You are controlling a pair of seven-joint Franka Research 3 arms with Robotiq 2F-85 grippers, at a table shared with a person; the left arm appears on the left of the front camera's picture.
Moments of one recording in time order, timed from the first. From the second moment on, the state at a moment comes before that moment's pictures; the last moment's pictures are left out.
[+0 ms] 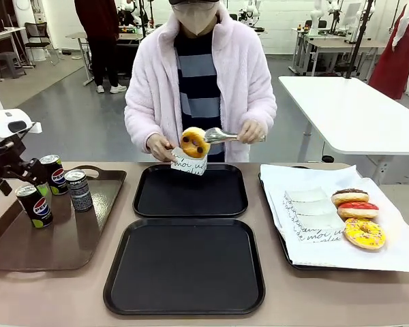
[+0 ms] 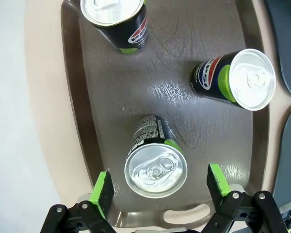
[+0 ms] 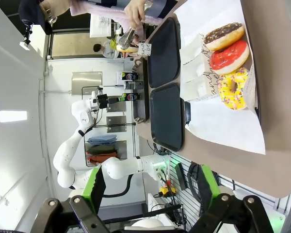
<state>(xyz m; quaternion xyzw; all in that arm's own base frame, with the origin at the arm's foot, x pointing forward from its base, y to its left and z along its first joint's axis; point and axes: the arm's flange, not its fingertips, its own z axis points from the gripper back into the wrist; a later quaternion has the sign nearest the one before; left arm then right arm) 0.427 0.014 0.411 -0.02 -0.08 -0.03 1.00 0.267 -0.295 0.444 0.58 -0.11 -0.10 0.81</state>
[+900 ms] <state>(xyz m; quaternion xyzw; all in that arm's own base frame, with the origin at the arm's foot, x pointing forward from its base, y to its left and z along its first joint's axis) 0.445 0.013 0.388 -0.02 -0.06 -0.01 1.00 0.267 -0.295 0.444 0.58 -0.11 -0.10 0.81</state>
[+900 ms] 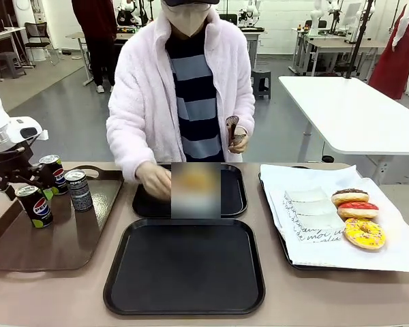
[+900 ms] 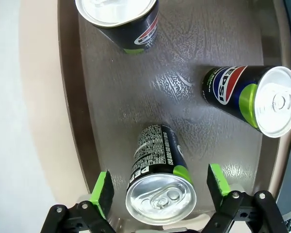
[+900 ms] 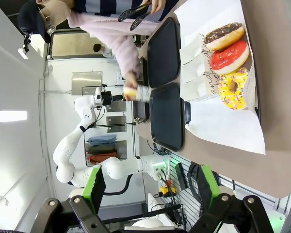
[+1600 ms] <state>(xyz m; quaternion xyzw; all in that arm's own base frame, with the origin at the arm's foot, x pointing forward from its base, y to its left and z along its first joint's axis) 0.448 0.012 0.379 -0.02 -0.05 -0.01 1.00 0.267 -0.295 0.444 0.58 -0.11 -0.10 0.81</state>
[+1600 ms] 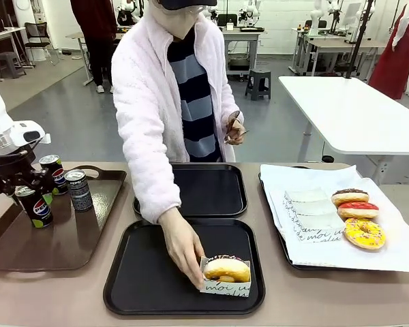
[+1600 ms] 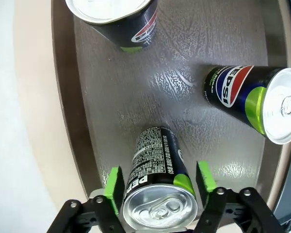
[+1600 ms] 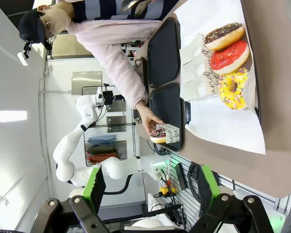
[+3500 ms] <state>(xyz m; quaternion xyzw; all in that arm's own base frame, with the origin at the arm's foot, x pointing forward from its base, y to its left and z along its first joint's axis) 0.370 -0.035 0.542 -0.06 -0.03 -0.07 1.00 0.268 -0.295 0.444 0.58 -0.11 -0.10 0.81</state>
